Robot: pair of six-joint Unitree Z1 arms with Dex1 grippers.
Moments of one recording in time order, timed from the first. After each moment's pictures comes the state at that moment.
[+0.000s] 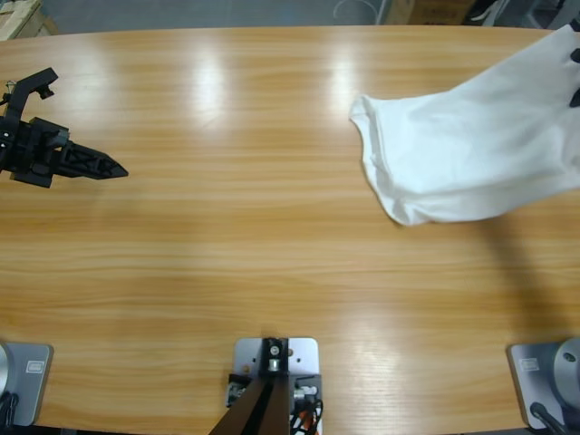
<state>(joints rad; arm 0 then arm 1) -0.28 1.53 -0.96 0.66 -0.53 -0.05 -0.07 1.85 -1.66 1.30 0.05 -0.08</state>
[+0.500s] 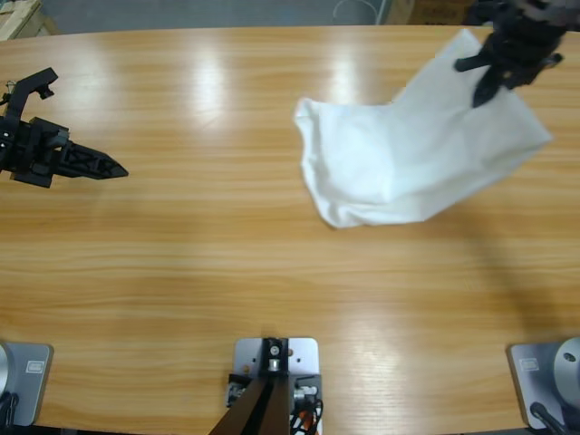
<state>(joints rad) -0.28 1.53 -0.96 0.66 -0.53 -0.05 0.36 2.05 -1.88 1.42 -0.01 0.04</state>
